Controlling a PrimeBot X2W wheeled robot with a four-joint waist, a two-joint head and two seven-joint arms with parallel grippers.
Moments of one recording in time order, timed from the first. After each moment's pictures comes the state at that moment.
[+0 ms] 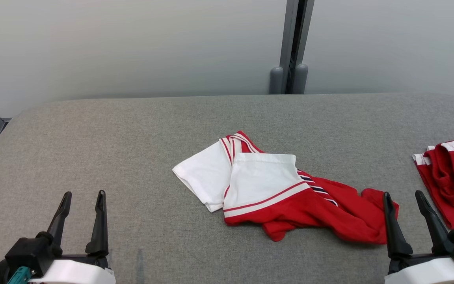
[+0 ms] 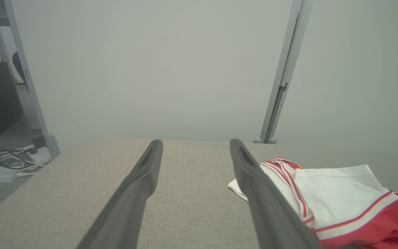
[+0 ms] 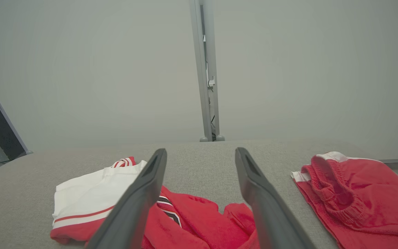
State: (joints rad) left arm 0.06 0.32 -0.22 -0.02 -0.49 0.18 -0.22; right arm 0.10 -0.05 -0.01 -0.06 0.20 0.13 -0.11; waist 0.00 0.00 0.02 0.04
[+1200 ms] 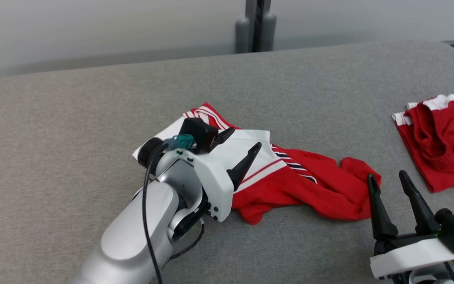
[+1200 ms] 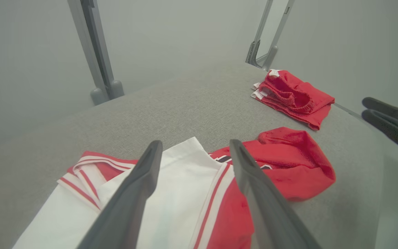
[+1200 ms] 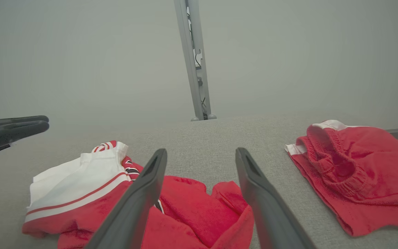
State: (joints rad) left arm -0.56 0.10 -0.63 0.33 -0.52 -0.11 0.18; right arm 0.02 -0.05 0.04 -0.05 0.24 0.13 -0.10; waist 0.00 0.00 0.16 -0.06
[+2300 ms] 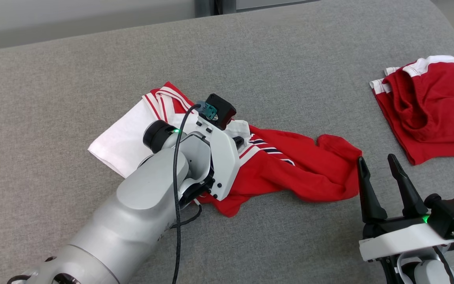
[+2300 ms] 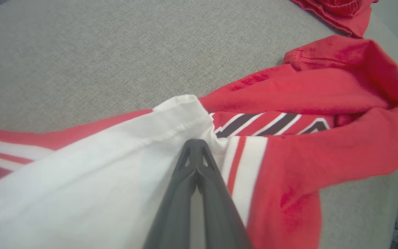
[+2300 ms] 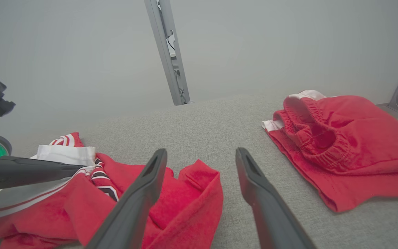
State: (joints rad) left arm -0.90 0.05 -0.95 0.77 -0.76 -0.13 0.32; right arm -0.09 -0.05 0.10 0.07 0.28 0.13 -0.20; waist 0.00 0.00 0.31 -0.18
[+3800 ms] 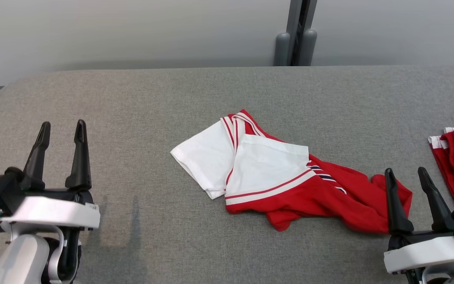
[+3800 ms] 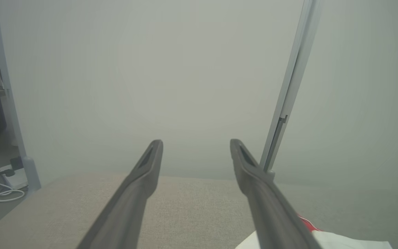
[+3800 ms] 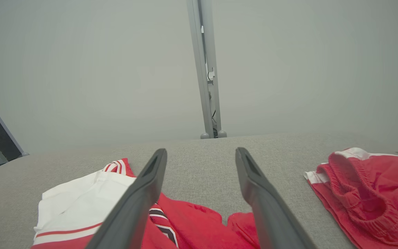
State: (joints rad) left arm -0.27 0.41 -0.30 0.09 -0.67 0.17 -0.26; right arm 0.00 -0.05 -0.02 -0.03 0.23 0.13 -0.14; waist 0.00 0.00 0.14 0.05
